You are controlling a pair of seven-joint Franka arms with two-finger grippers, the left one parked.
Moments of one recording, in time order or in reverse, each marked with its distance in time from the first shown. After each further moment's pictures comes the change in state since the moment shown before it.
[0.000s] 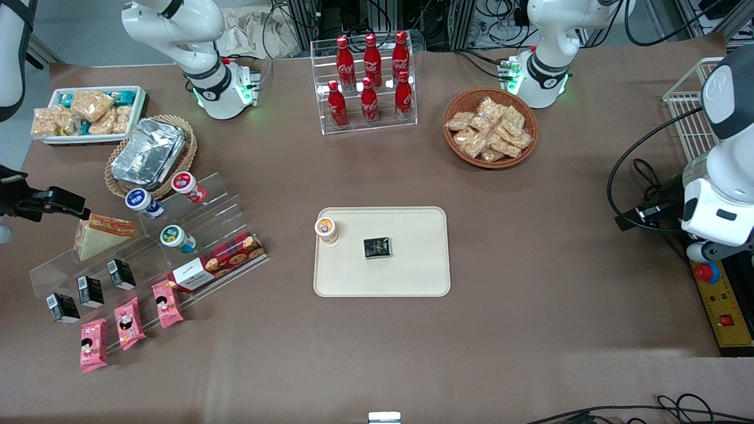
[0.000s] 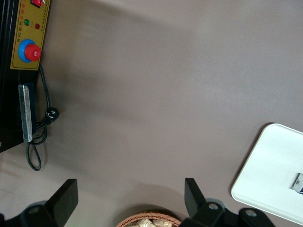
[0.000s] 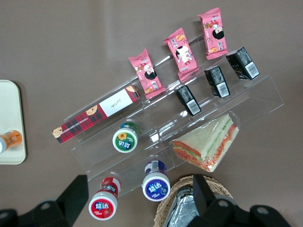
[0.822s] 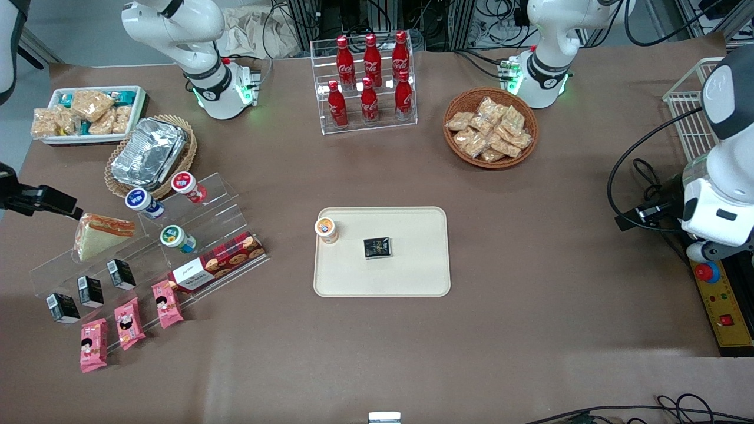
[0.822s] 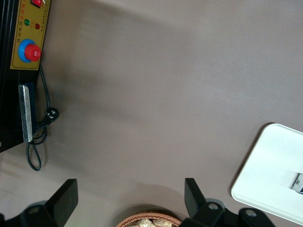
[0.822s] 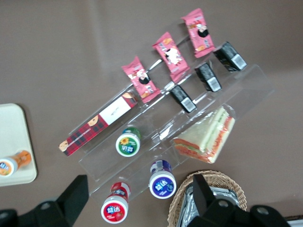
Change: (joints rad) arm 0.002 -0.015 -0.025 0.022 0.003 -0.007 0.136
